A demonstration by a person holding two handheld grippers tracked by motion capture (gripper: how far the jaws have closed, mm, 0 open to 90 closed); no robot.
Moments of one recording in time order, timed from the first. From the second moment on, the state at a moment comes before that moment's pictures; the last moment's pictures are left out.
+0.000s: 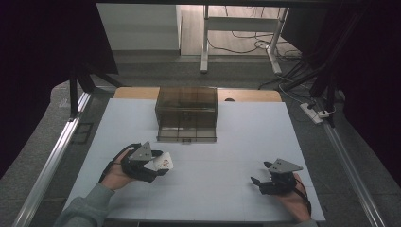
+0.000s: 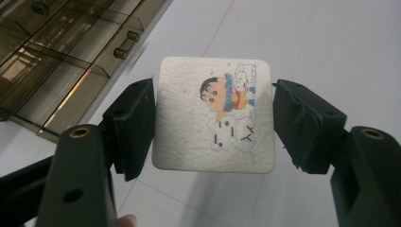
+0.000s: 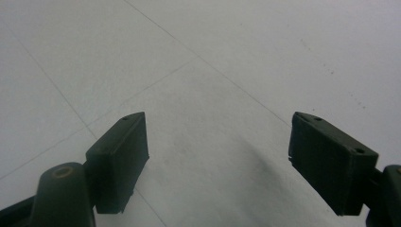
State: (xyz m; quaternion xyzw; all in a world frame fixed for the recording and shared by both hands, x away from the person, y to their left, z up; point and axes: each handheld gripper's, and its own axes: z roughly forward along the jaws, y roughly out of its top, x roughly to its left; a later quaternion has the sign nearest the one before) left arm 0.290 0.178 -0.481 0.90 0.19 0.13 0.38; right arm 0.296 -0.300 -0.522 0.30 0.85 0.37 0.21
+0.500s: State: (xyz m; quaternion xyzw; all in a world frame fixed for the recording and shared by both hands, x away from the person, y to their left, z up) left arm 0.291 0.177 -0.482 0.90 0.19 0.13 0.37; right arm 0.296 -0.297 -0.525 0.30 0.86 0.35 0.22
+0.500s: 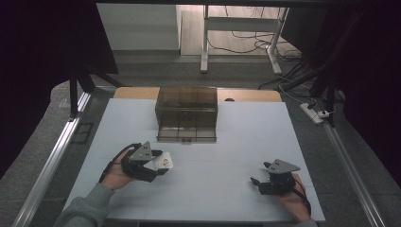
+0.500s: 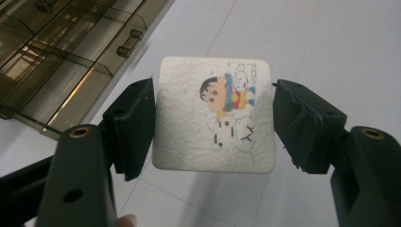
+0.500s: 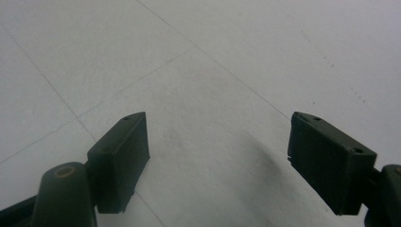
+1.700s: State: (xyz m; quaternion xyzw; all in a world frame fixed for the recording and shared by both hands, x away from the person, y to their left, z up) left arm 0.305 0.175 -0.487 0.89 0.22 0.15 0.37; right arm 0.295 -0.298 -0.523 0.30 0.86 0.36 0.22
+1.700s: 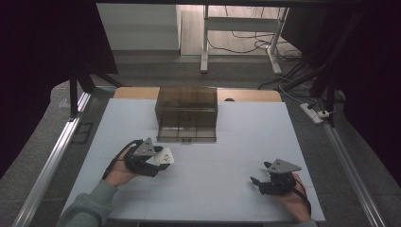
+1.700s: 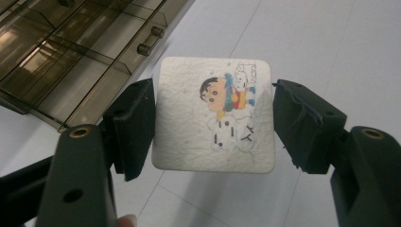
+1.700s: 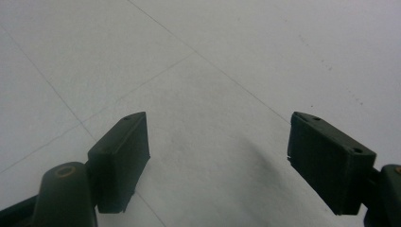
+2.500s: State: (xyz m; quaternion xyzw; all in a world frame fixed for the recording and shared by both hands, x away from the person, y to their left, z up) left arm 0.309 0.175 -0.489 0.89 0.23 0.15 0.36; right arm 0.295 -0.297 -0.524 0.31 0.86 0.36 0.22
